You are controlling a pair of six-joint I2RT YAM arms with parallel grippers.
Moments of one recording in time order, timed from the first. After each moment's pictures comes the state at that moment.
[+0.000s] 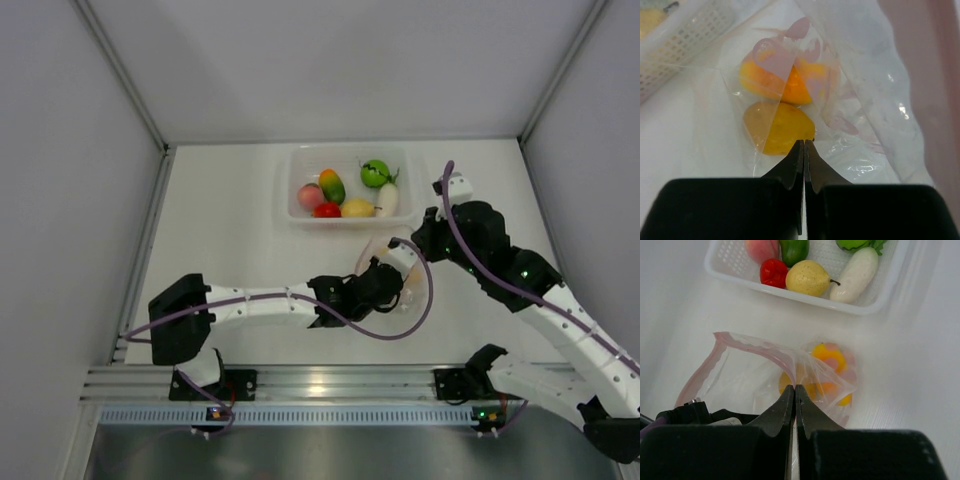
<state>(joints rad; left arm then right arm) -1.29 1.65 1.15 -0.12 -0.48 -0.32 0.65 0.89 1.05 -0.65 0.16 0.30</state>
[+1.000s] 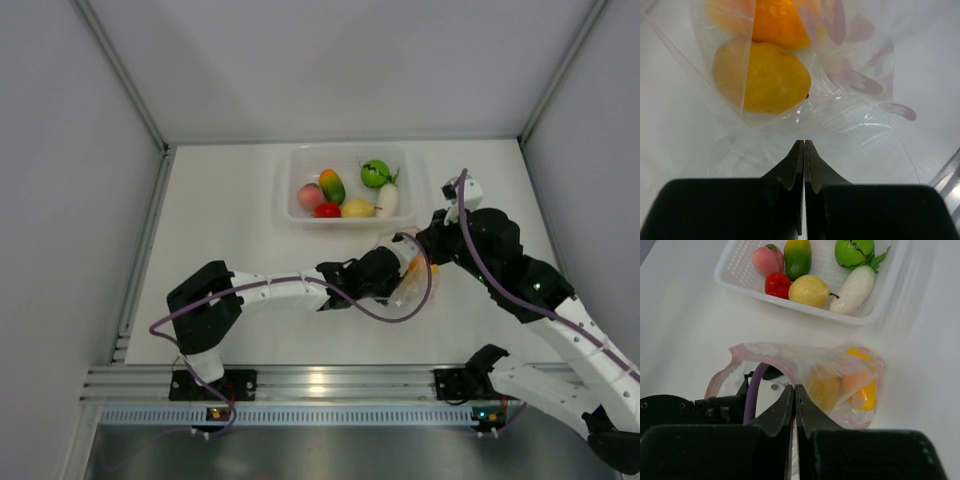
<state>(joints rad) -1.16 1.76 1.14 -0.05 -0.15 -0.23 0.65 0.81 1.03 -0.62 0.17 0.26</state>
